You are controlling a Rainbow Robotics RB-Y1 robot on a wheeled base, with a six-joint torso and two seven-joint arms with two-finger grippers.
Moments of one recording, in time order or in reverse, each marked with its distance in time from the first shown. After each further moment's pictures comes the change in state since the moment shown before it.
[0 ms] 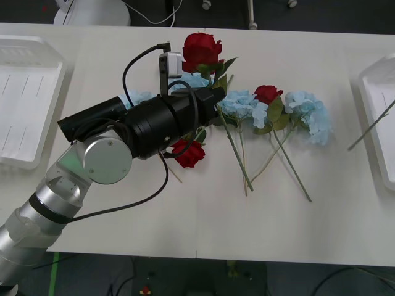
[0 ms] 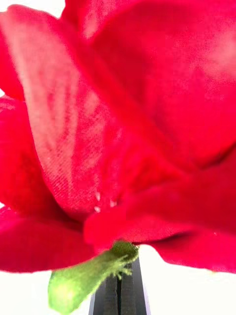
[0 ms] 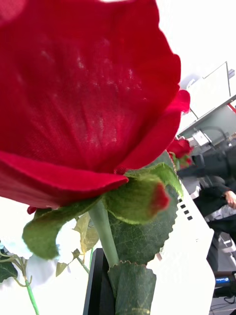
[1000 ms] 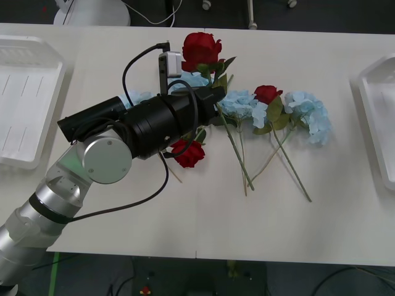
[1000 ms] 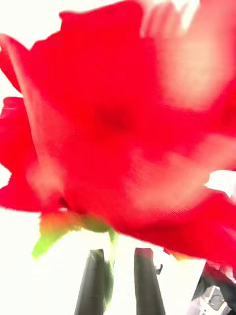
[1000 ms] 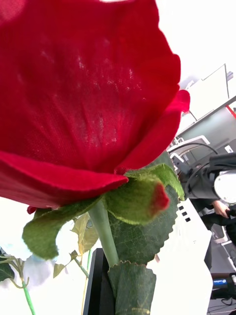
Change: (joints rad) right arm -0.037 0.123 0.168 0.326 0.645 -0.460 0.461; left arm 0.000 0.000 0.000 0.001 0.012 -0.006 0.000
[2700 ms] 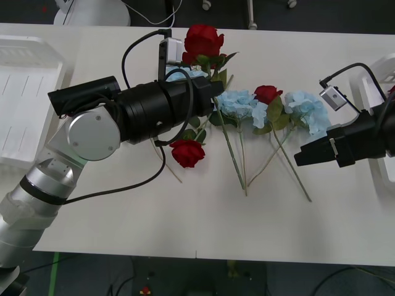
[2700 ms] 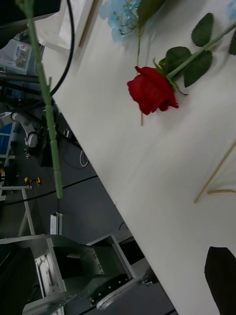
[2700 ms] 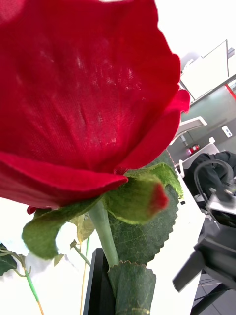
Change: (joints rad) right arm 0.459 -0.125 -0.033 -0.991 -1.605 0.621 -0.067; left arm -0.063 0.000 0.085 0.014 0.051 0.196 0.000
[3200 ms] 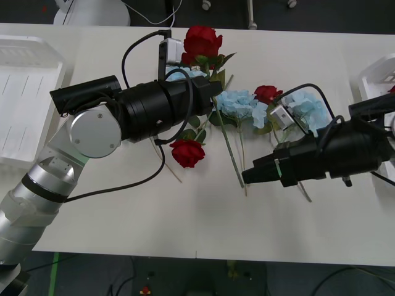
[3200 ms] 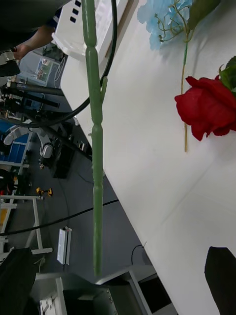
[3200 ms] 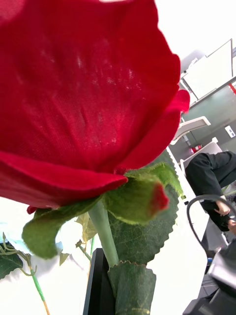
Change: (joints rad) right arm 0.069 0.268 0.025 -0.140 0.216 -0.091 -0.082; left arm -0.010 -0.002 0.001 0.024 0.001 0.000 0.000
